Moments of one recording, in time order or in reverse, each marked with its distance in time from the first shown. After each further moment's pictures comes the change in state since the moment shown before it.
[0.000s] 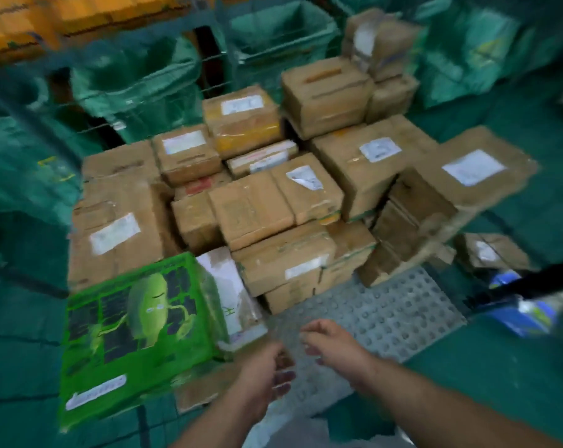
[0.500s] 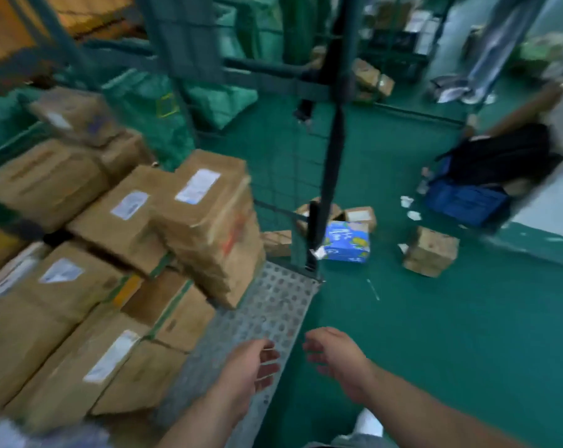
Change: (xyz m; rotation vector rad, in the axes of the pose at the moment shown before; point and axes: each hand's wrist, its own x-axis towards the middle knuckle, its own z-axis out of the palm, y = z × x) left_hand -0.050 -0.063 0.340 0.559 -0.225 0.147; right_hand -0.144 0.228 -0.251 0.845 0.517 0.056
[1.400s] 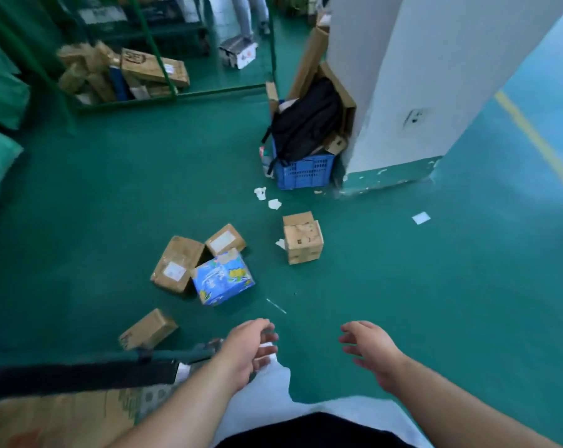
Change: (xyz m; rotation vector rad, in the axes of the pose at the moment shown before) left_hand 0.130 0.185 0.459 0.689 -0.376 -0.056; right_hand 0.106 -0.078 -0.408 0.467 0.569 0.198
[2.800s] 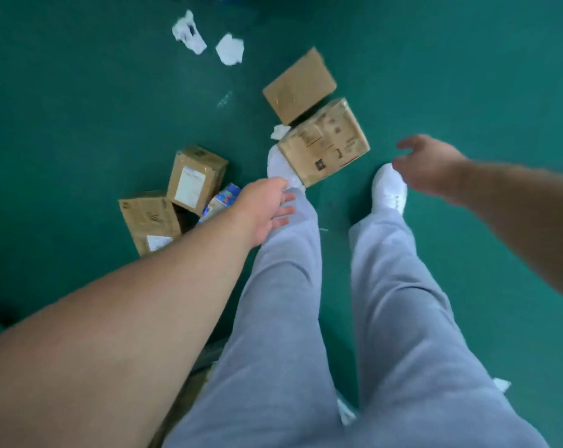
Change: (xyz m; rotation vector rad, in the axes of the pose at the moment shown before) left_hand 0.568 0.295 0.133 0.477 -0.066 -0.400; right_hand 0.572 -0.236 -0.019 -0.463 0.039 0.308
